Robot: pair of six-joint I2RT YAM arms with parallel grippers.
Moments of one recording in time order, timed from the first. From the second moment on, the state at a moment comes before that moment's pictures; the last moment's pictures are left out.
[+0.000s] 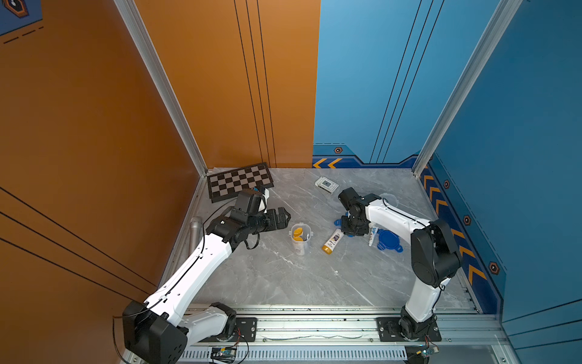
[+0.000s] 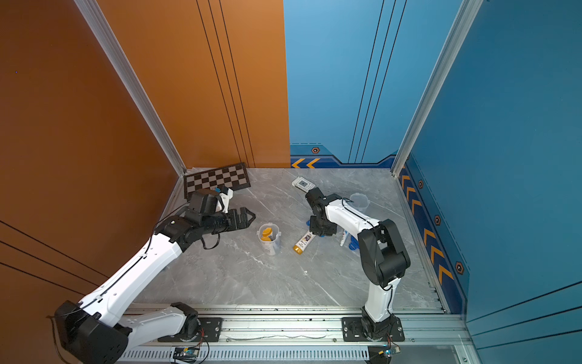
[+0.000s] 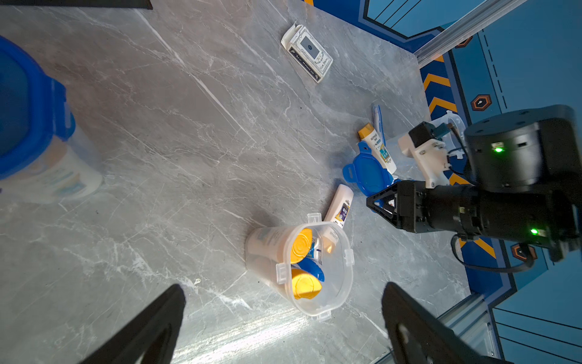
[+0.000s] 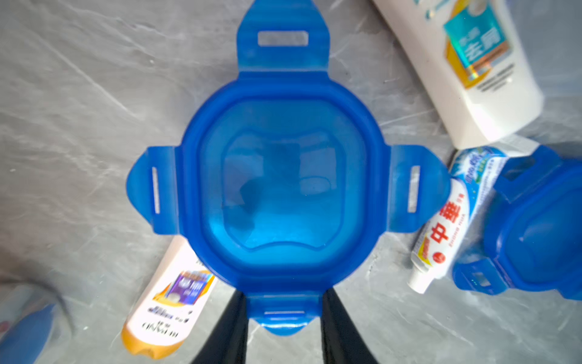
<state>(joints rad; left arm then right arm) -0.41 1.18 1.08 -0.65 0.18 -0.55 0.47 1.80 1.34 -0.92 0.08 0.56</state>
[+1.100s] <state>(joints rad) -0.32 1.16 0.98 -0.67 0.13 -0.58 0.96 1.76 1.73 -1.20 0.13 0.72</state>
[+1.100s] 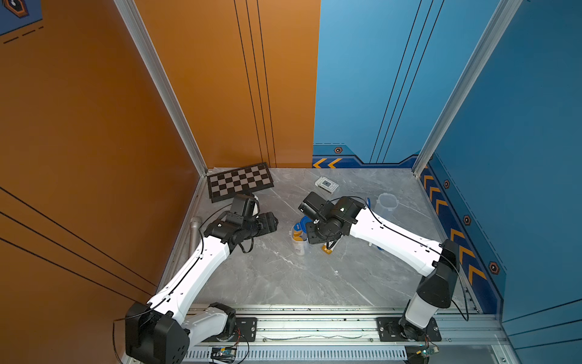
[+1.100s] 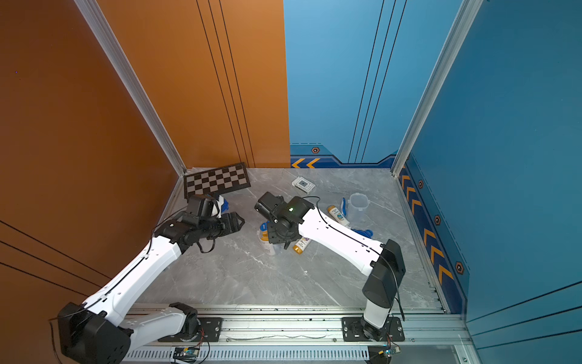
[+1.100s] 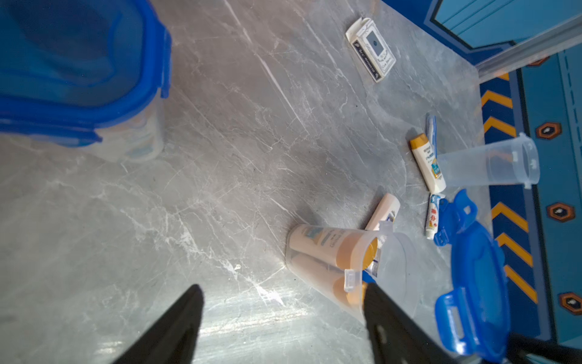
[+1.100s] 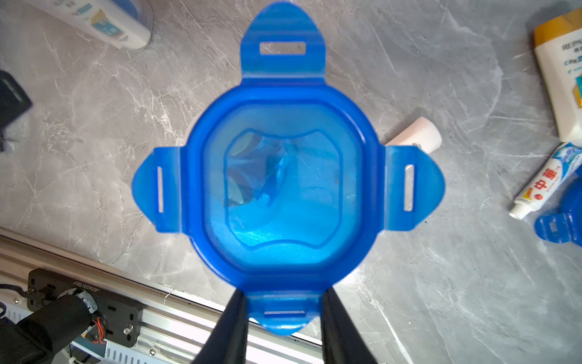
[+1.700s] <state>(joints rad) -0.33 1.26 0.79 -0.44 0.20 -0.70 1.03 1.79 1.74 -1.20 0.21 0.89</state>
